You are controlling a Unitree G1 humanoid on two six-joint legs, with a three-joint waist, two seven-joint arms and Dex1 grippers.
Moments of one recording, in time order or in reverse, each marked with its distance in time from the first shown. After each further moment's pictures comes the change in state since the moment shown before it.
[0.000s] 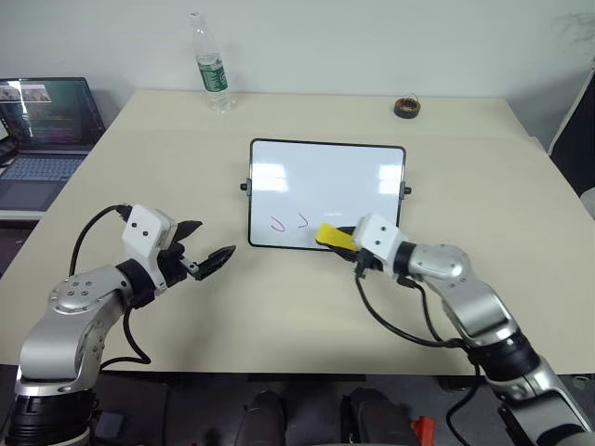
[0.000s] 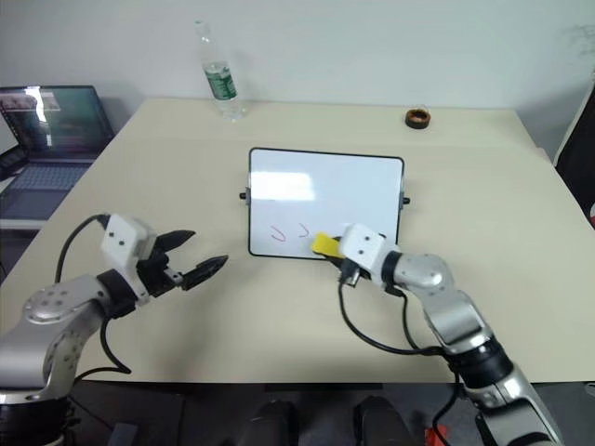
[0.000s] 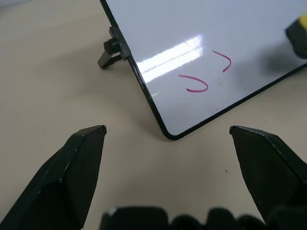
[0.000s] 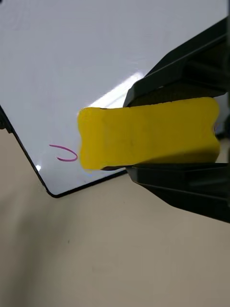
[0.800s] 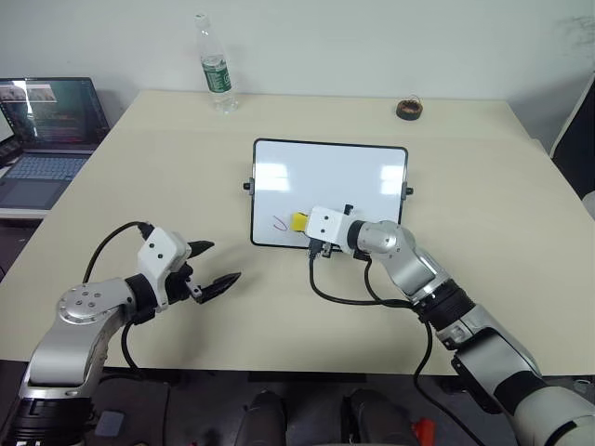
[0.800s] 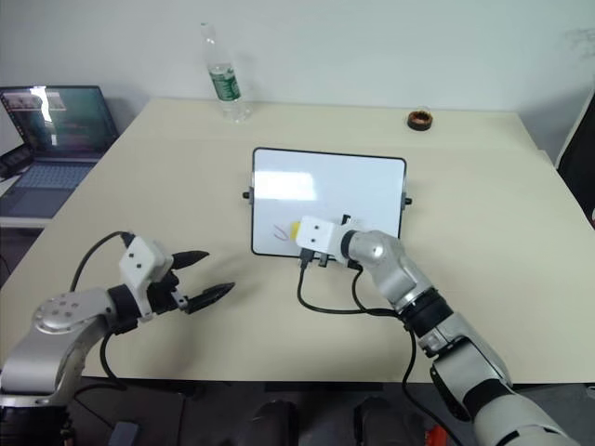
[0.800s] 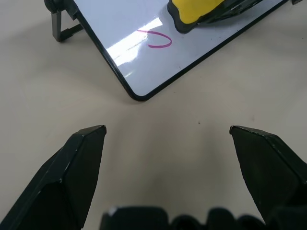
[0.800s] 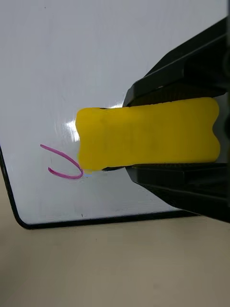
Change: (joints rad) left arm 0.065 0.036 -0.063 0.085 0.074 -0.153 -0.142; right arm -0.244 0.142 0.109 0.455 -0.247 -0.163 -0.129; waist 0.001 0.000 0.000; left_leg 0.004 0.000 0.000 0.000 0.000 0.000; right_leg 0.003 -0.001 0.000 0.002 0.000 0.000
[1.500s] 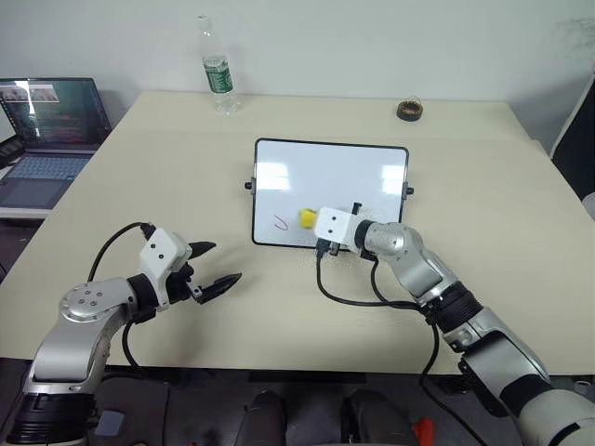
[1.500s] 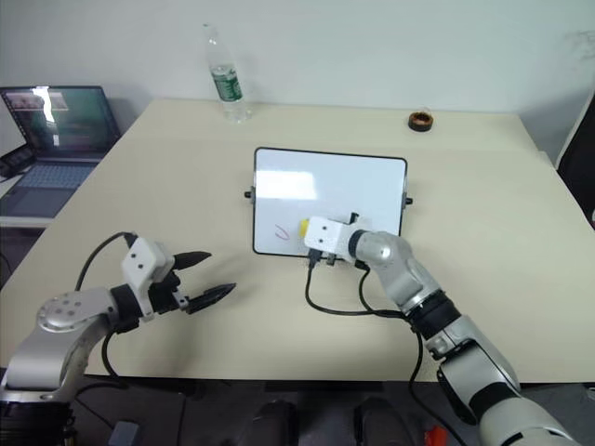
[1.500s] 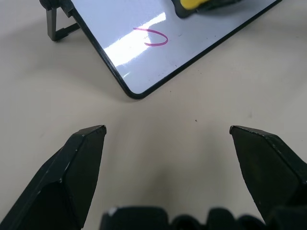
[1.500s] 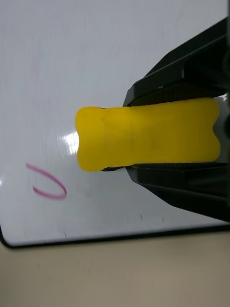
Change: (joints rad) left arm -0.014 -0.001 -0.016 0.039 0.001 -0.040 -0.024; right arm 0.015 -0.037 -0.034 -0.014 -0.010 -0.014 -0.016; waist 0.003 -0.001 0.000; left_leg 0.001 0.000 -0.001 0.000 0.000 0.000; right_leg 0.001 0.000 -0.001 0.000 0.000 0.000
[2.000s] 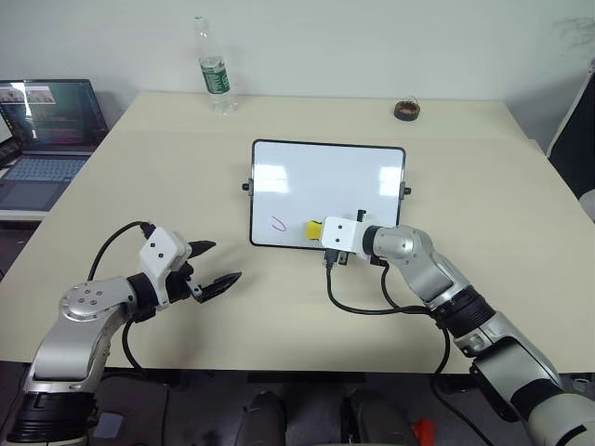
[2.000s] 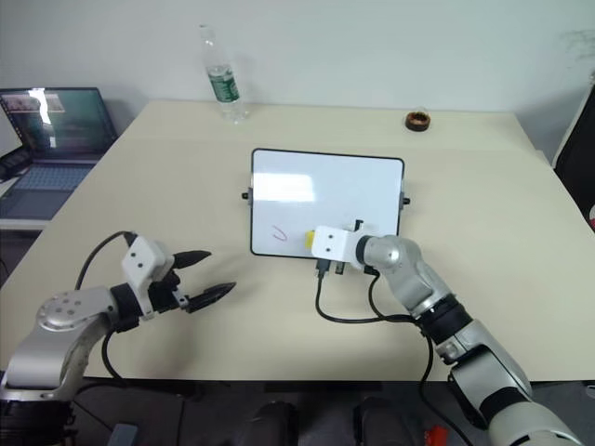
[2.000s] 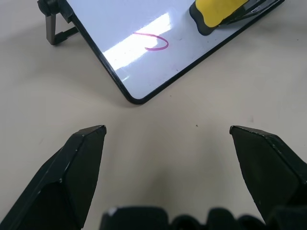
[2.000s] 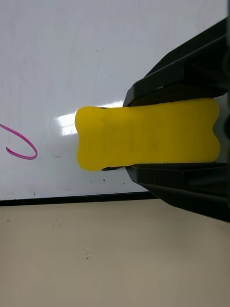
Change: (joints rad) left arm -0.006 0.000 0.000 0.006 0.000 -0.002 0.000; right arm 0.050 -0.078 0.041 -0.089 -0.009 0.012 0.163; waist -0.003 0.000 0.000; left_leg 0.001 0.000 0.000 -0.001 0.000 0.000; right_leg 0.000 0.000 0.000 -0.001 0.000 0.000
